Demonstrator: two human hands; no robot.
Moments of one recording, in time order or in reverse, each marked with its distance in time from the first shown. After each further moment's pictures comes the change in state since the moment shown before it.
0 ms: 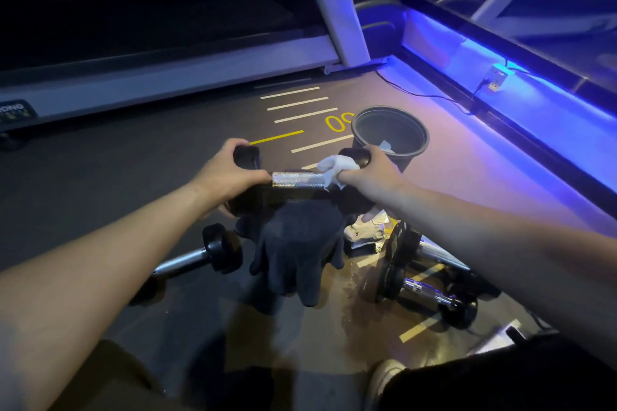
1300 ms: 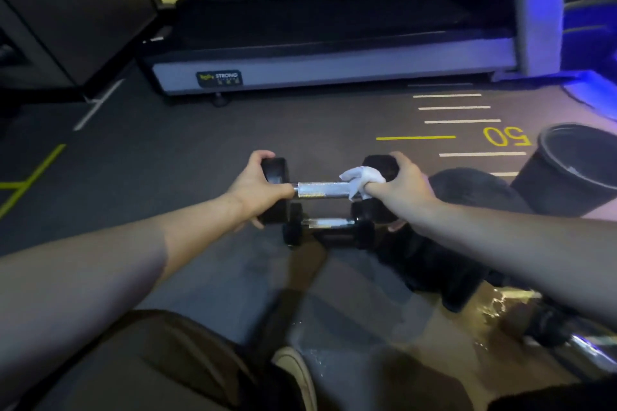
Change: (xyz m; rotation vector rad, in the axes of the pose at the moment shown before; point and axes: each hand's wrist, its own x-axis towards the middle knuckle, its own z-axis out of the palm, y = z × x) left_hand -0.135 -0.145 -0.167 -0.119 0.267 -0.284; right_hand -0.078 -0.063 0.222 -0.128 -0.225 -0.331
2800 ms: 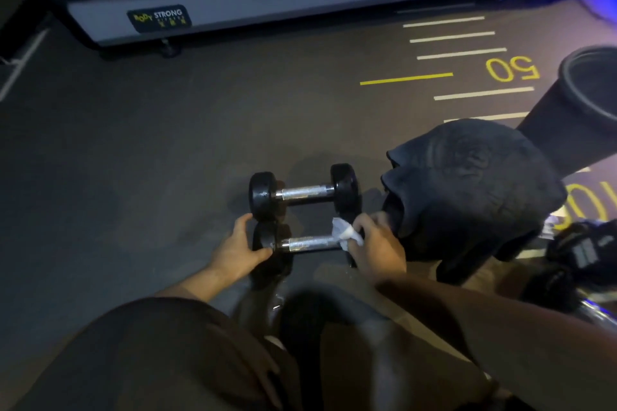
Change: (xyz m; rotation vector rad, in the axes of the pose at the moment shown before) left_hand 0.047 -0.171 0.102 0.348 -0.188 -0.124; right_hand -0.006 0.171 0.089 -0.353 -0.087 0.037
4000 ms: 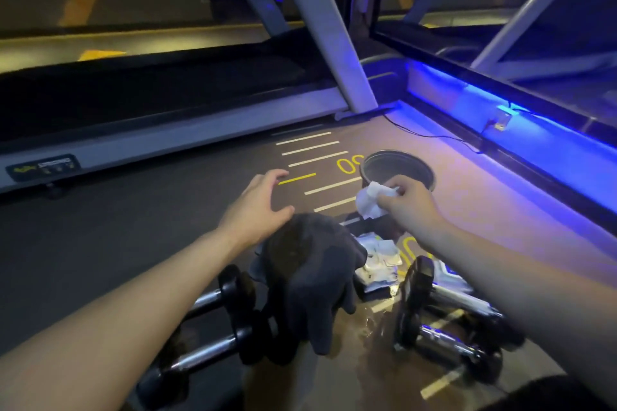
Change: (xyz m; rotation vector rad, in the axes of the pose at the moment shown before) left_hand -0.066 0.360 -0.009 0.113 0.119 0.820; right_hand -0.034 0.068 -0.347 0.401 0.527 0.130
